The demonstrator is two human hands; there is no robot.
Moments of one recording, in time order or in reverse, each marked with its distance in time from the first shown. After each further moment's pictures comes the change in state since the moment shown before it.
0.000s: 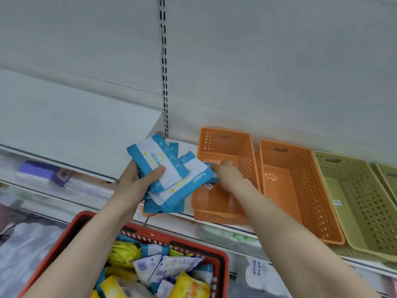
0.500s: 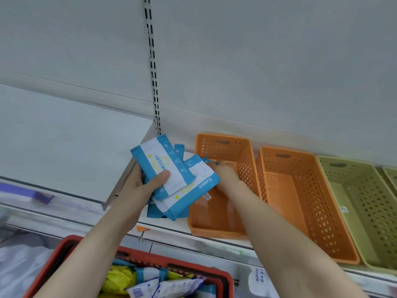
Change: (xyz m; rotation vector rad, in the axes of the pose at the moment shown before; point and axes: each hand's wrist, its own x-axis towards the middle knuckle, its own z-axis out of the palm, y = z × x) left_hand 0.039 0.006 0.018 0.022 -0.095 0.017; right_hand 0.051 0.004 0.004 -0.023 0.028 -0.031
